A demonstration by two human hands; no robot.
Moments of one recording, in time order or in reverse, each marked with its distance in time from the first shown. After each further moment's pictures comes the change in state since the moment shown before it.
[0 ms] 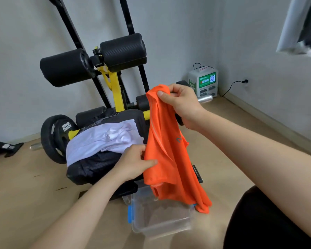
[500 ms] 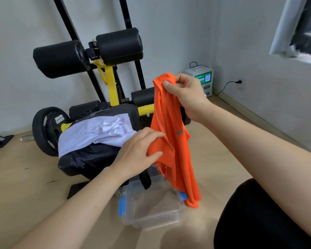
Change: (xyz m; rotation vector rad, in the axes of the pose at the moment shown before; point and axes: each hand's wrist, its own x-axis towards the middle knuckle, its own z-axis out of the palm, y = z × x) left_hand -0.006 0.021 0.024 0.444 0.215 0.530; right_hand -0.006 -0.013 -0.025 -0.079 0.071 -0.057
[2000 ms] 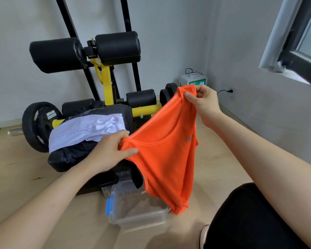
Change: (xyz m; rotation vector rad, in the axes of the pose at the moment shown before) left_hand -0.016 -0.016 -0.037 -0.255 -0.042 -0.371; right_hand 0.016 0.030 -0.074 -0.179 0.200 -0.028
